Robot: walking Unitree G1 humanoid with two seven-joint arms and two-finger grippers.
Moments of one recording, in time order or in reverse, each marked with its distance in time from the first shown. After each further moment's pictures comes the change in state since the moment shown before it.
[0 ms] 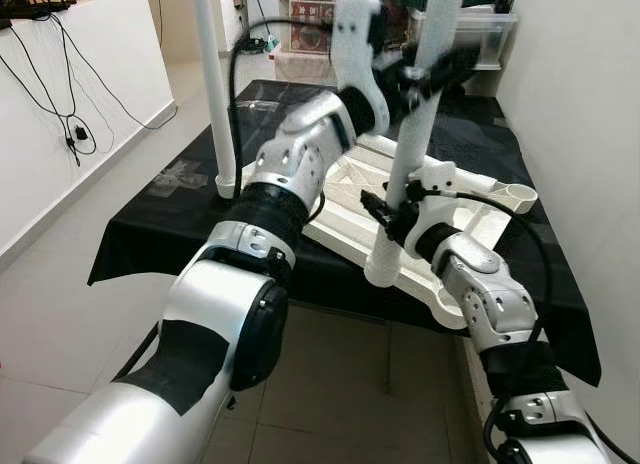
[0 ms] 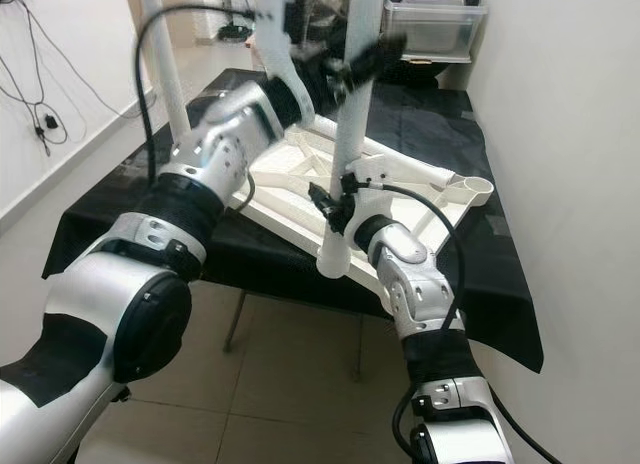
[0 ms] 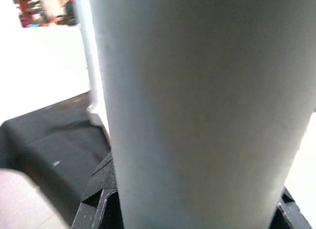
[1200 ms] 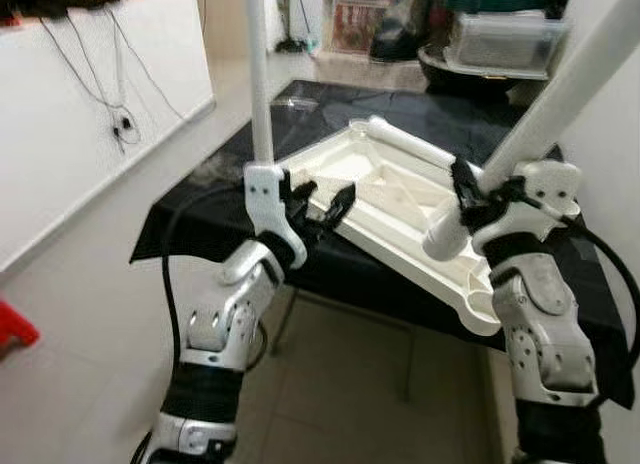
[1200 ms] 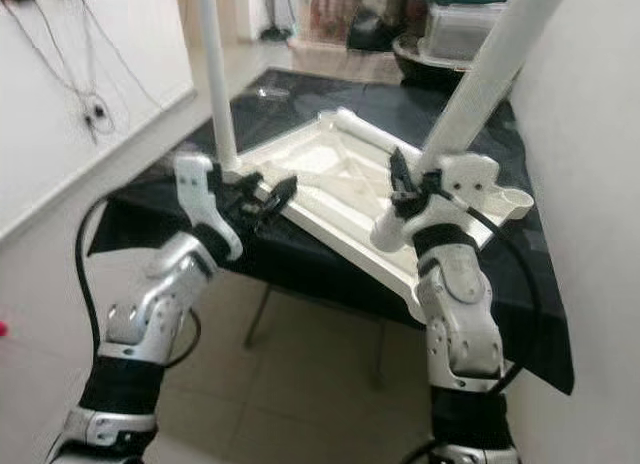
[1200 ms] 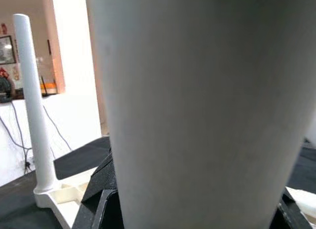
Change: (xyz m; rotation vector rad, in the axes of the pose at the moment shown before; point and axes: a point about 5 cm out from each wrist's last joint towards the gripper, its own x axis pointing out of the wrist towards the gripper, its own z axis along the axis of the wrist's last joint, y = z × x) left arm -0.165 0.005 -0.089 0.051 0.281 0.501; right arm -0.059 -0.017 0.031 -0.019 -0.300 -0.379
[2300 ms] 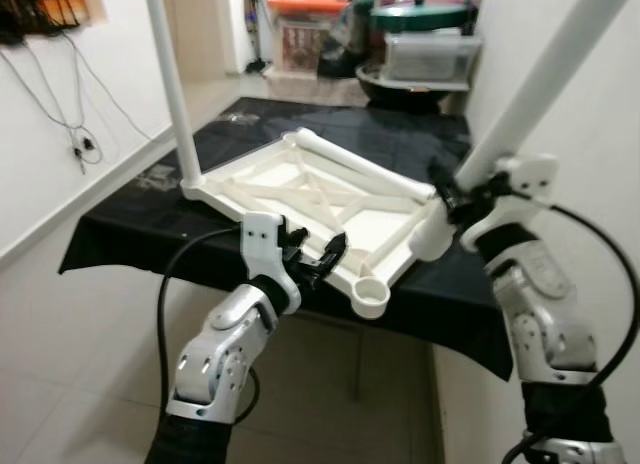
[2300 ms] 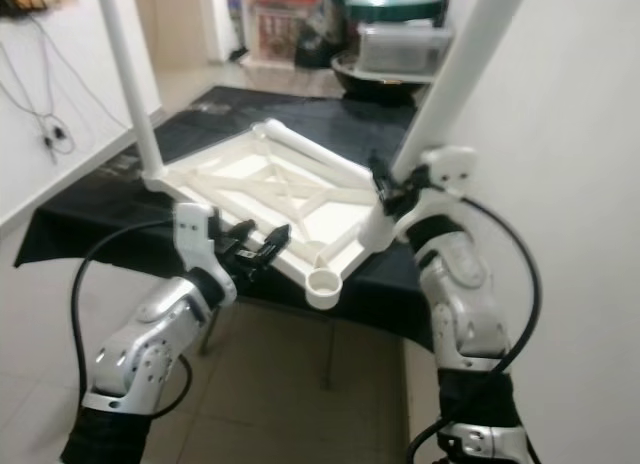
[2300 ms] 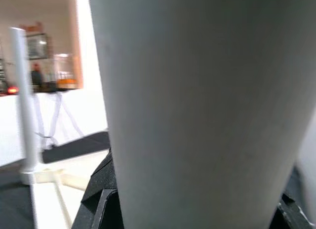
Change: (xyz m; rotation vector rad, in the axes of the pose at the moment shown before) left arm -0.030 -0.016 -0.025 -0.052 0.108 0.009; right arm 0.014 -0.002 -0.002 0.004 0.053 0.206
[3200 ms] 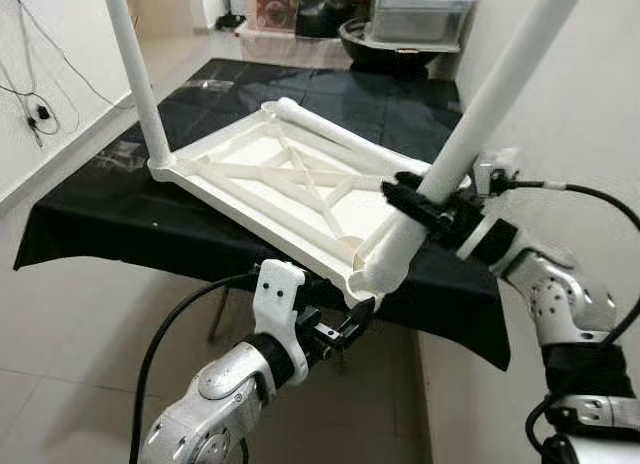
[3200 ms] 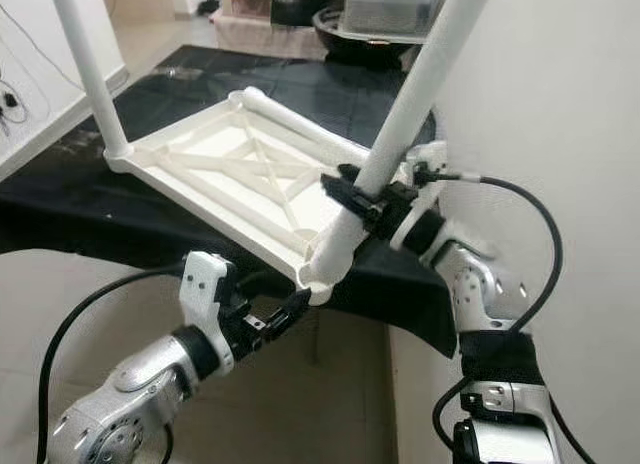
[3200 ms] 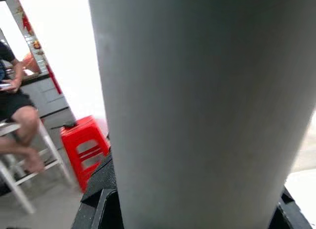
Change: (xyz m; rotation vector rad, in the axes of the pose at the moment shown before) left arm -0.058 -0.041 -0.017 0.025 0.162 -0.103; right arm 0.008 0.009 -0.016 0.340 0.193 0.680
